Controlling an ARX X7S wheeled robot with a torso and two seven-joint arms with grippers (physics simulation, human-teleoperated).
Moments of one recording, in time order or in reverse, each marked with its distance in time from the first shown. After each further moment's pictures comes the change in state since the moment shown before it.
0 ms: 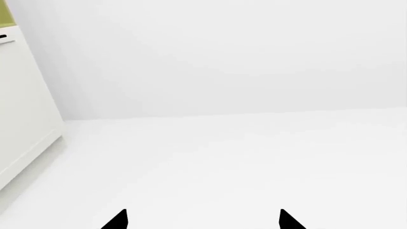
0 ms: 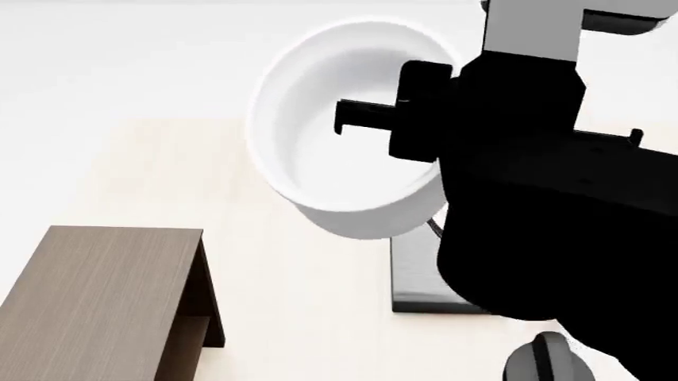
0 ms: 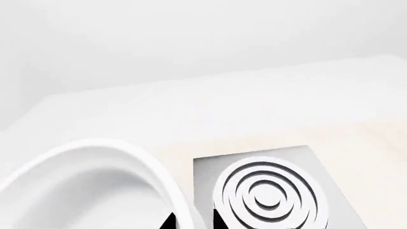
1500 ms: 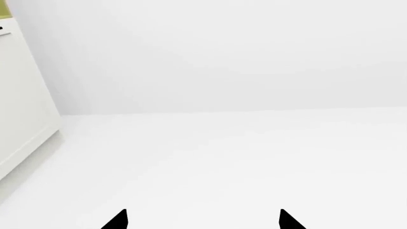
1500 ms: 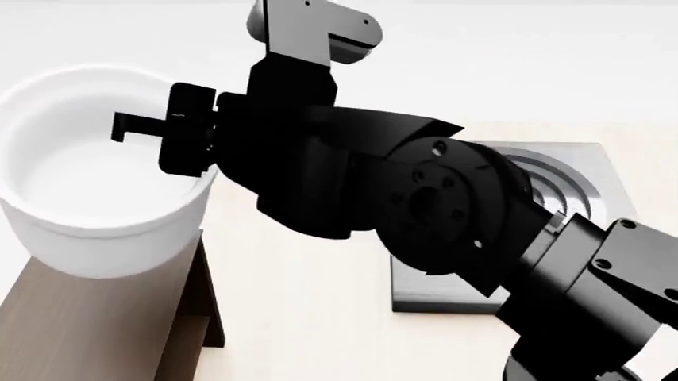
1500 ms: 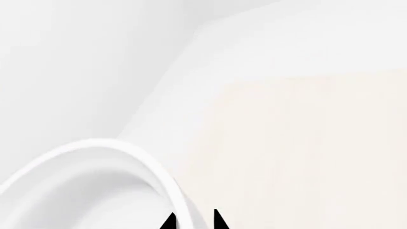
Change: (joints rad) left arm 0.003 -0.001 0.001 -0.012 -0.019 0.027 0.008; right arm -0.070 -0.460 0.016 0.536 0.161 0.094 -0.579
